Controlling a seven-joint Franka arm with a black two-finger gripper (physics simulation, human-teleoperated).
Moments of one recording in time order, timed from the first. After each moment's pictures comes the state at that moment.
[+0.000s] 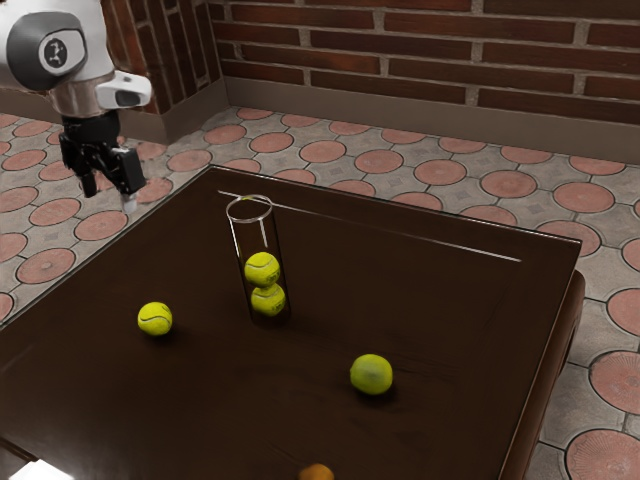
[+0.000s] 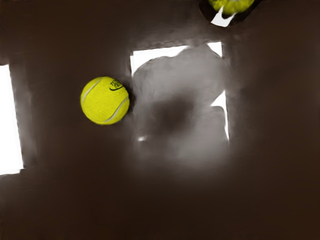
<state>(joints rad) 0.11 -0.15 0.03 -1.83 0.07 1.60 0.23</state>
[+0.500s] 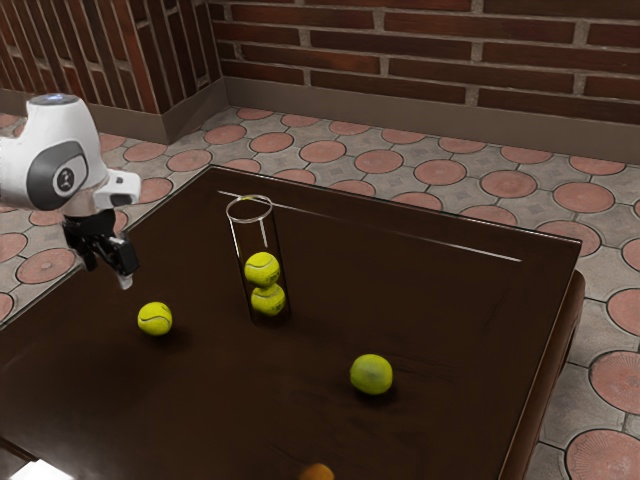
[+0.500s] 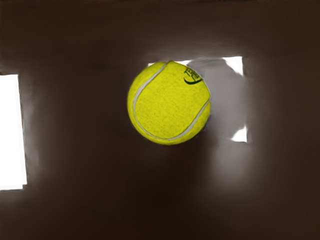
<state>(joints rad) 0.15 -0.08 0.16 -2.21 0.10 2.12 0.32</state>
